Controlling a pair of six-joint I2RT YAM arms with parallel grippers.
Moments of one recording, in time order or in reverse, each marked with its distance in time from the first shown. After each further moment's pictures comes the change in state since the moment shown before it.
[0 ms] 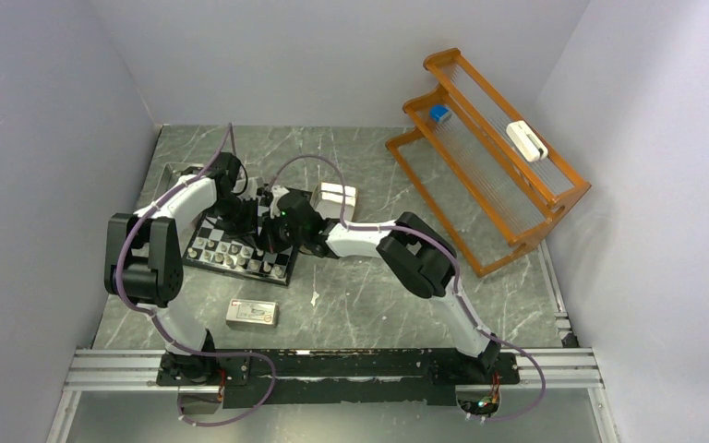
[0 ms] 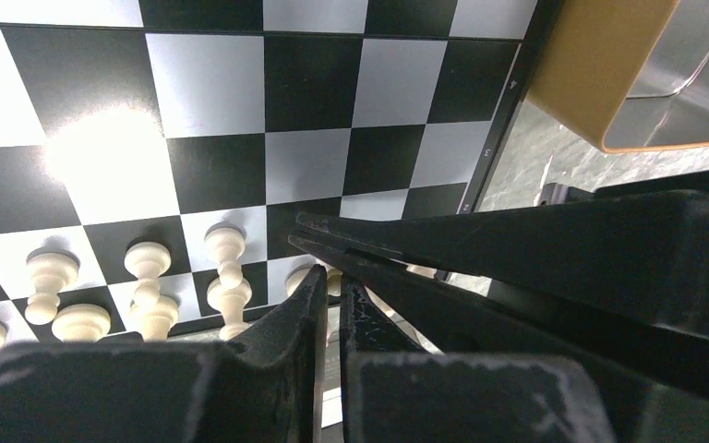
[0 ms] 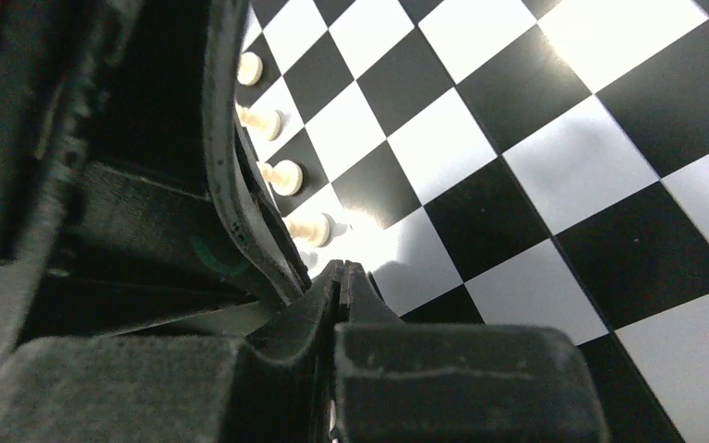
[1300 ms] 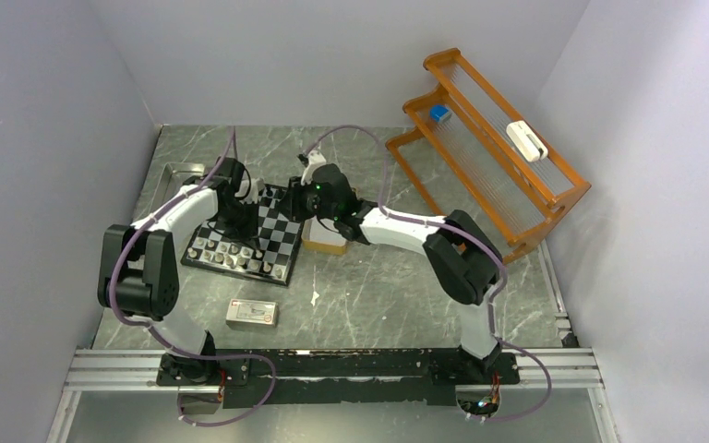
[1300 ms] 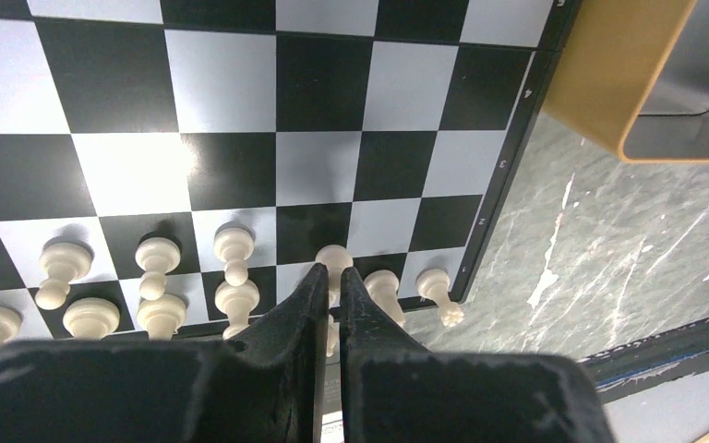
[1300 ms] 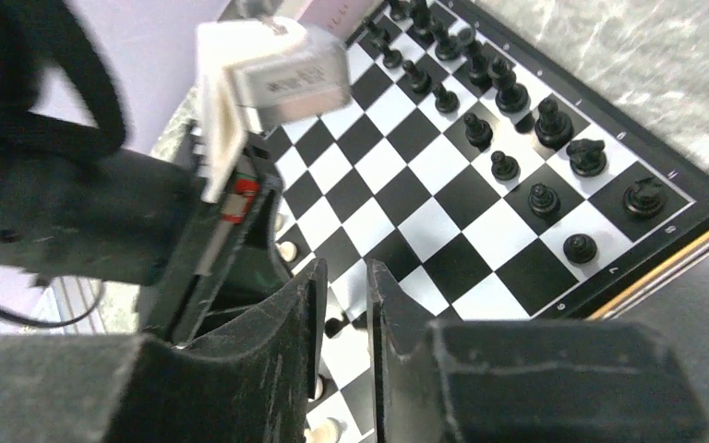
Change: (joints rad) left arm -0.039 -0.084 -0.086 0.098 -0.084 -0.032; right arm -0.109 -0.240 -0.141 0.051 0.092 -0.005
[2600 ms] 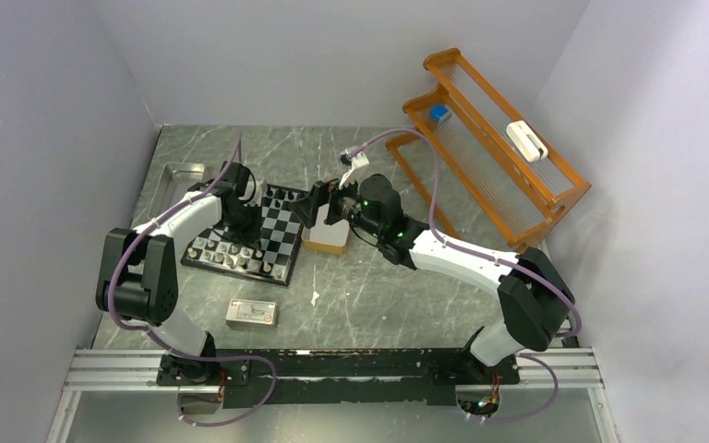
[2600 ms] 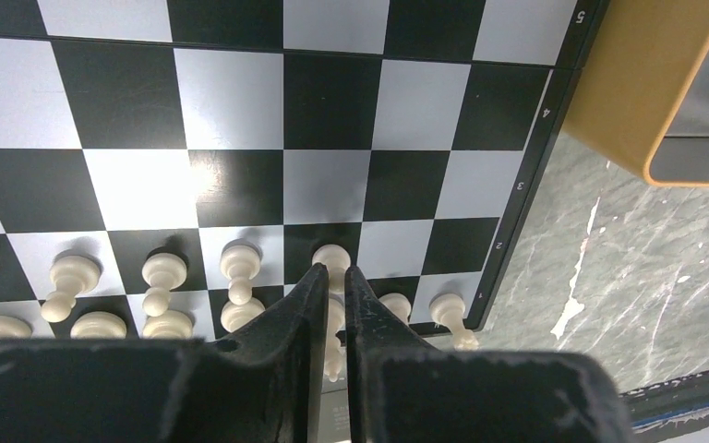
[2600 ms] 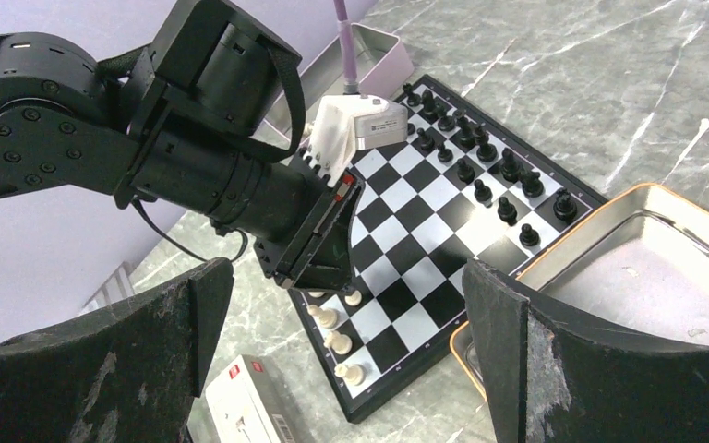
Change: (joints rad) left arm -0.040 -0.029 -0.071 0.097 -0.079 -0.014; right arm -0.007 -0.491 -0.369 0.114 0.097 -0.051
